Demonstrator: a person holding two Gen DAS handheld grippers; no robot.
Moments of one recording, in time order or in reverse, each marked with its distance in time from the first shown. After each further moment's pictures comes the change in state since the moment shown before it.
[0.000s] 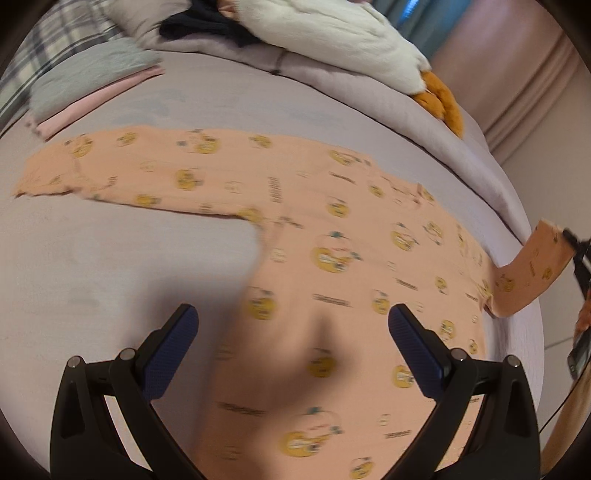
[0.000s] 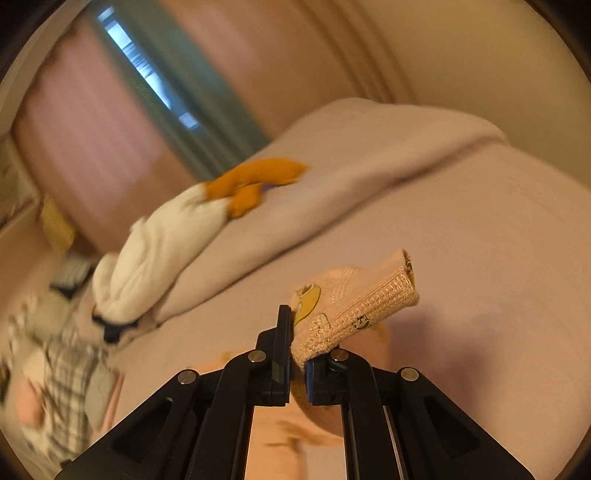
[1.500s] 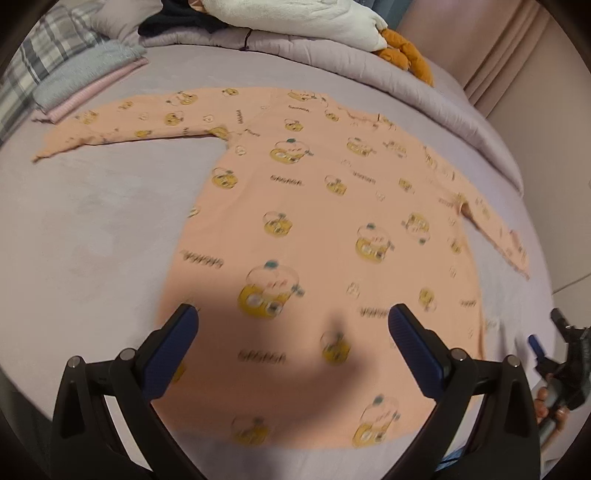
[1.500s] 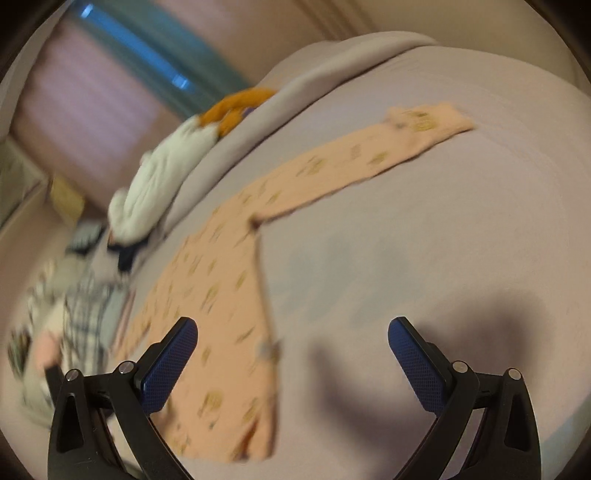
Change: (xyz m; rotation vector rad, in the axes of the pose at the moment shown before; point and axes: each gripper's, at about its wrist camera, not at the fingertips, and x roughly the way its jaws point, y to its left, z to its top) left arm -0.032 -0.051 -0.101 0.110 0.071 -0.002; right arm -0.115 -0.139 -0.192 0.238 0.147 0.012
